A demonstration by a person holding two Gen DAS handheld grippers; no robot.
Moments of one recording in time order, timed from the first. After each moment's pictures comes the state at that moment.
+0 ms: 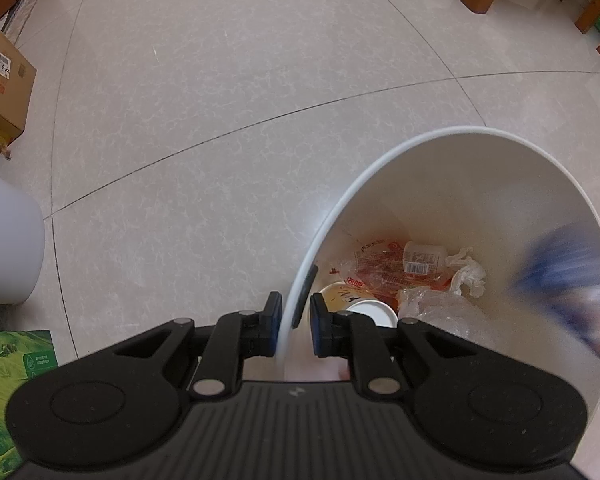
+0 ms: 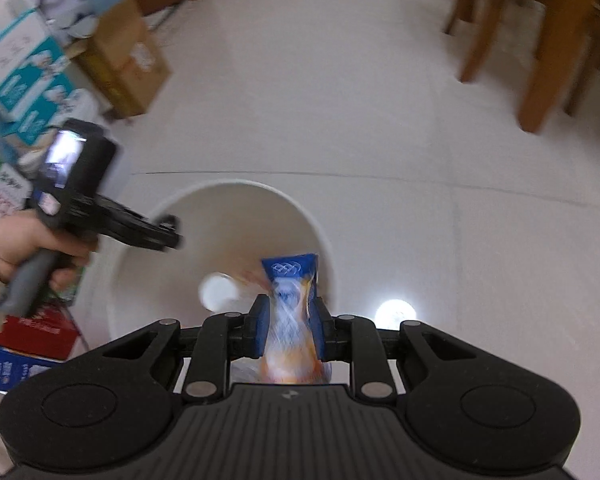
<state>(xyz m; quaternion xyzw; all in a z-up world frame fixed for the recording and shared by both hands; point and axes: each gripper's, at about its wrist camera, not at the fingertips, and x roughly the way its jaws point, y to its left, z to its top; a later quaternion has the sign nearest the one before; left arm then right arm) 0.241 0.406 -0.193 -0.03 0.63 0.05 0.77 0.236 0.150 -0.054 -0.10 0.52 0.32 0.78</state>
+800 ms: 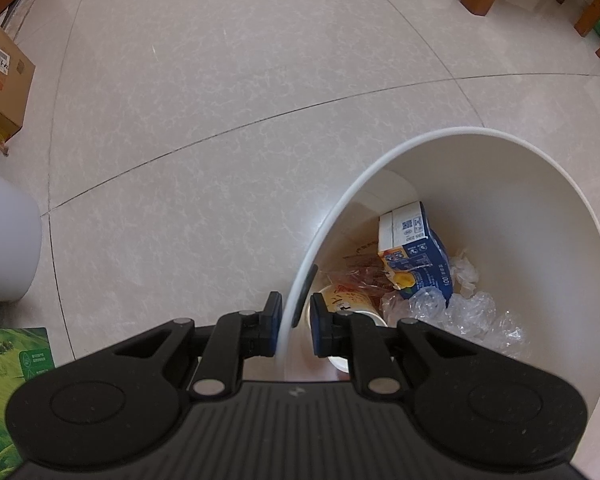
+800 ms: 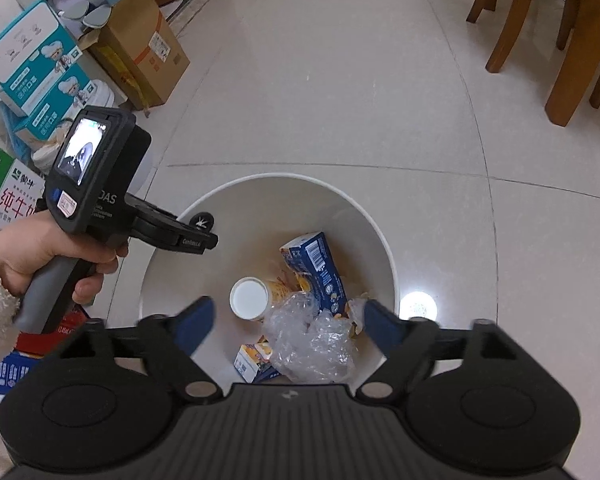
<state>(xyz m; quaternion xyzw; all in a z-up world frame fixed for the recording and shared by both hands) 0.240 0.409 -0.194 -0.04 0.63 0.05 0.77 0.227 0.175 -0.074 -0.09 0.54 0.31 0.77</state>
